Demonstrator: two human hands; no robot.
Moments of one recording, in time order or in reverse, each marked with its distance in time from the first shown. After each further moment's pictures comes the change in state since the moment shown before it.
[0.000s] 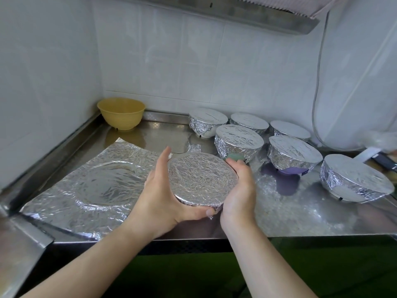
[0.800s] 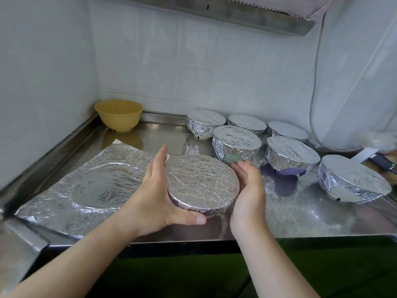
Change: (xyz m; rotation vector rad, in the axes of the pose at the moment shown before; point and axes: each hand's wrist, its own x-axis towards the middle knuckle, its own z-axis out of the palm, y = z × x) left_hand 0.007 -0.001 -0.014 -0.022 -0.169 0.028; right_hand -0.003 -0.018 -0.017 -0.025 -0.050 0.005
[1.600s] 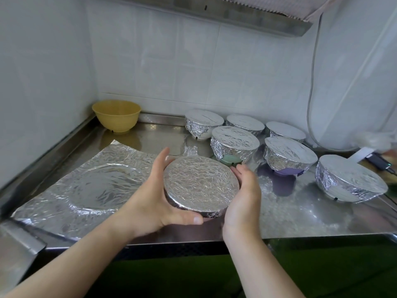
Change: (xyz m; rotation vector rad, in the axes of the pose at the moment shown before) left_hand 0.000 -0.004 -0.001 -0.147 -0.048 0.030; right_hand -0.008 0.017 0.002 -0.120 0.056 -0.119
